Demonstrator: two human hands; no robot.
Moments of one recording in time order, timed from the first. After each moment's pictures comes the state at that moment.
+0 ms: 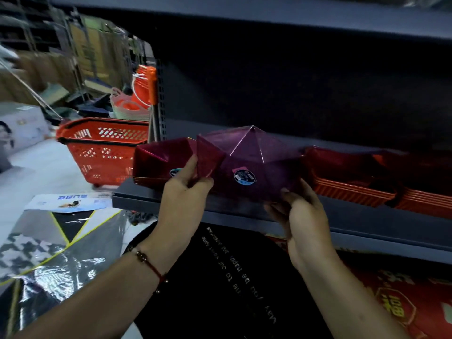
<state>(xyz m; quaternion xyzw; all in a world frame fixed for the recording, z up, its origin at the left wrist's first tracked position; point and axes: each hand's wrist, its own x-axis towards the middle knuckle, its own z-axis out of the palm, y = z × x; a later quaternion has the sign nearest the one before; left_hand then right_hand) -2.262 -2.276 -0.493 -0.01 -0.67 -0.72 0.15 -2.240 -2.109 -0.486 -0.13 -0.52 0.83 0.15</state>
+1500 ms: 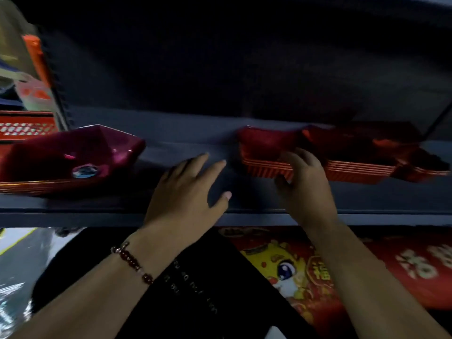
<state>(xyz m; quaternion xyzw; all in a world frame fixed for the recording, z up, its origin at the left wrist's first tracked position) -2.272 -2.151 -0.497 -0.24 -0.94 -0.19 0.15 -2.250 -1.934 -0.491 -0.07 -0.94 0.18 0.29</state>
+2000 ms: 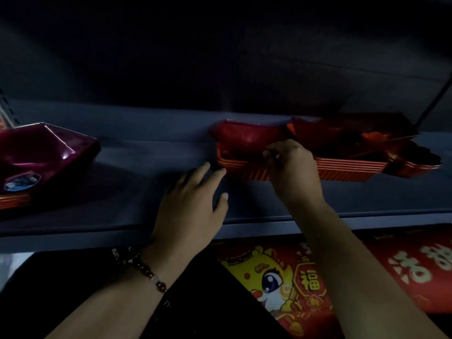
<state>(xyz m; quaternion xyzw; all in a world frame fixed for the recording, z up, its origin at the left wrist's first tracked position) -2.303 -2.075 -0.534 -0.24 -0.92 -0.27 0.16 -2.298 -1.887 -0.492 -0.05 -0.92 0.19 0.34</state>
